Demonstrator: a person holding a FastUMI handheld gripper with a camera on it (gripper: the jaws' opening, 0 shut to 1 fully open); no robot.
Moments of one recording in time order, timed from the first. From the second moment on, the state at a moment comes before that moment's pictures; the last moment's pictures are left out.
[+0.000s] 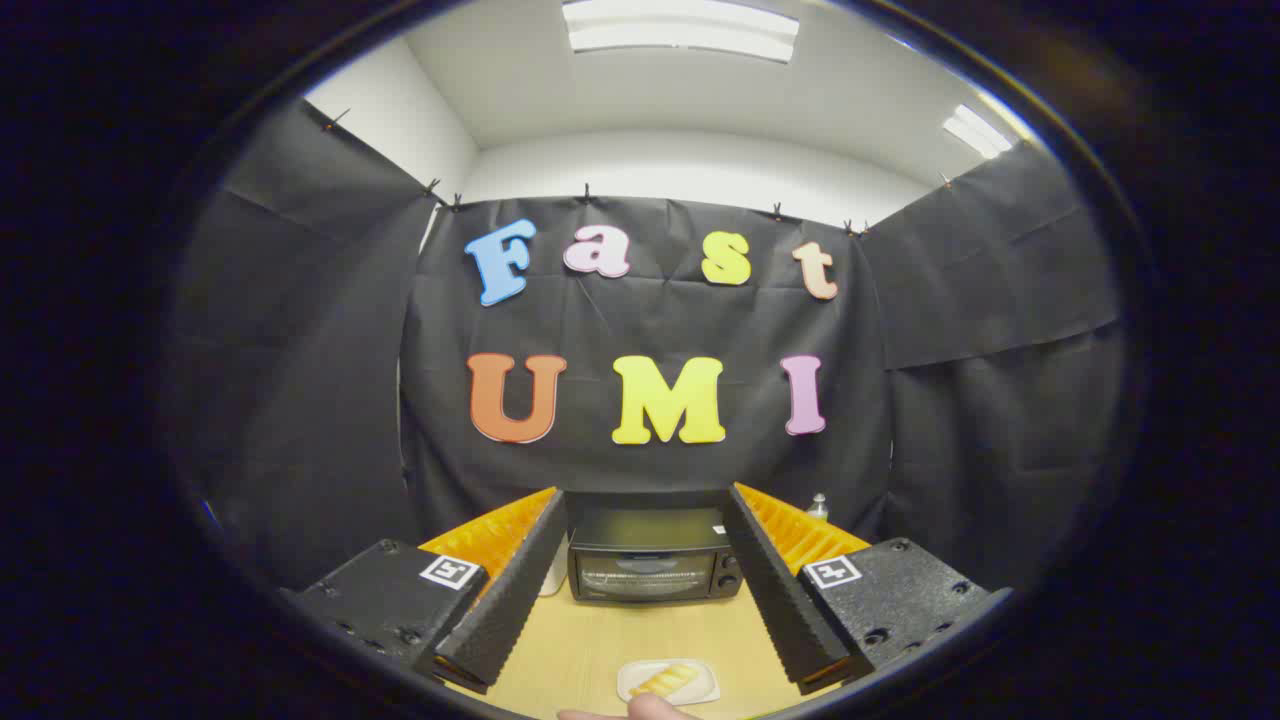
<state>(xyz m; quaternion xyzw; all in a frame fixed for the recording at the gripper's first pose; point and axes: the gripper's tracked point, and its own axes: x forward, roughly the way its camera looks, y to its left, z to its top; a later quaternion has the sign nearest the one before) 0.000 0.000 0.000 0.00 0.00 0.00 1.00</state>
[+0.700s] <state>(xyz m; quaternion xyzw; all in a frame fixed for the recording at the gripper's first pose) 0.006 0.018 0.010 0.00 -0.03 0.02 1.00</state>
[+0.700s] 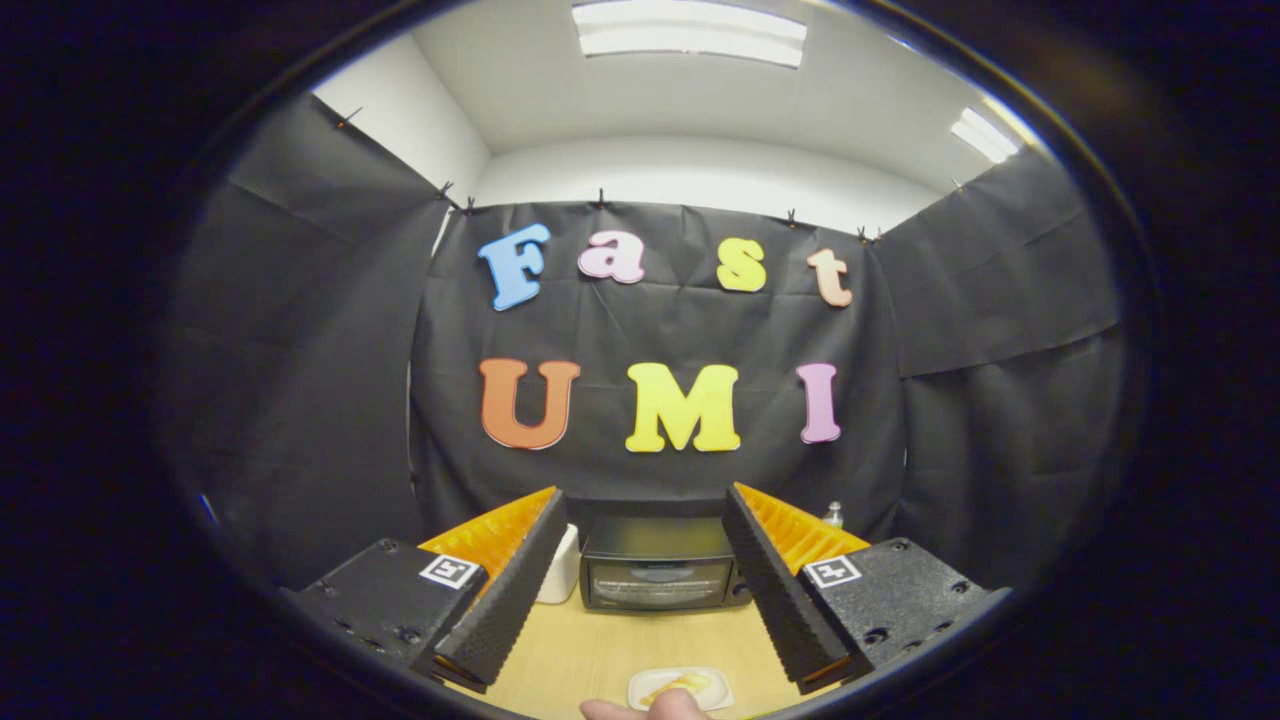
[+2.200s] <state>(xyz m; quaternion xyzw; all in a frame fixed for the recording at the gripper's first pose) 0.253 -0.030 -0.138 0.03 0.07 0.05 1.00</state>
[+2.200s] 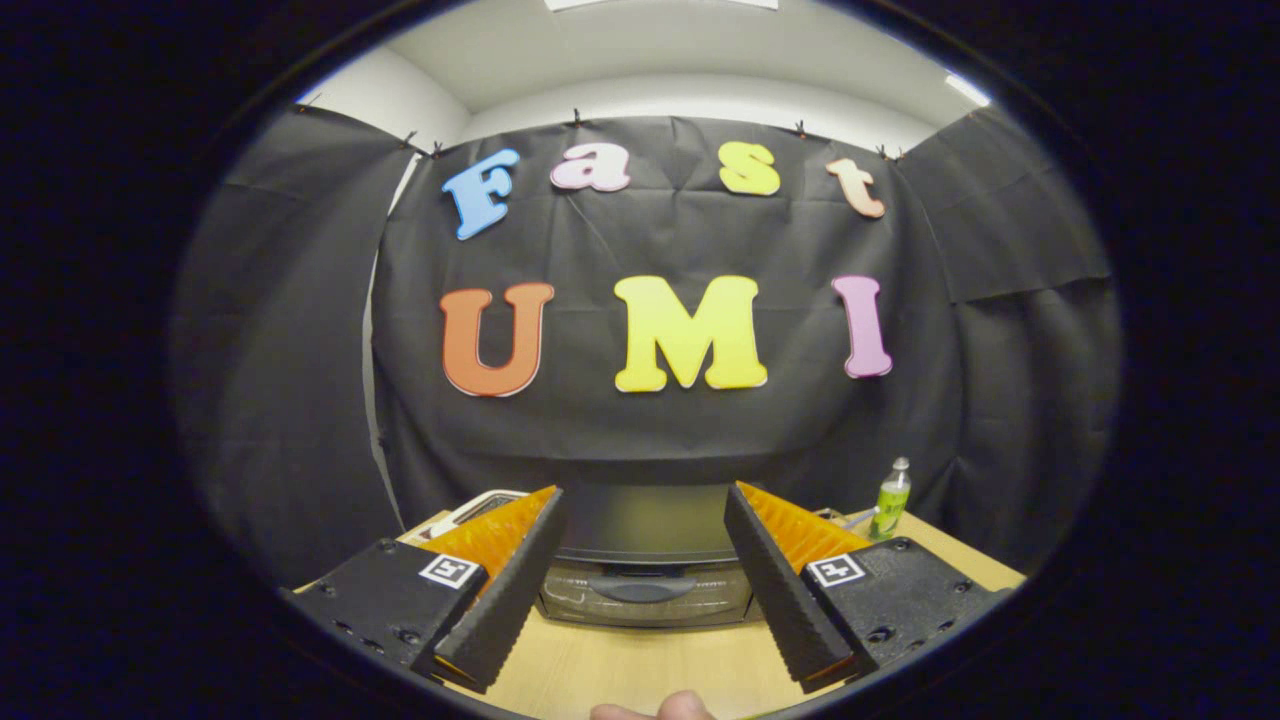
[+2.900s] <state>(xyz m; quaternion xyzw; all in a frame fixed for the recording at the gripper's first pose) 0.338 -0.019 -0.271 0.00 0.15 0.03 0.99</state>
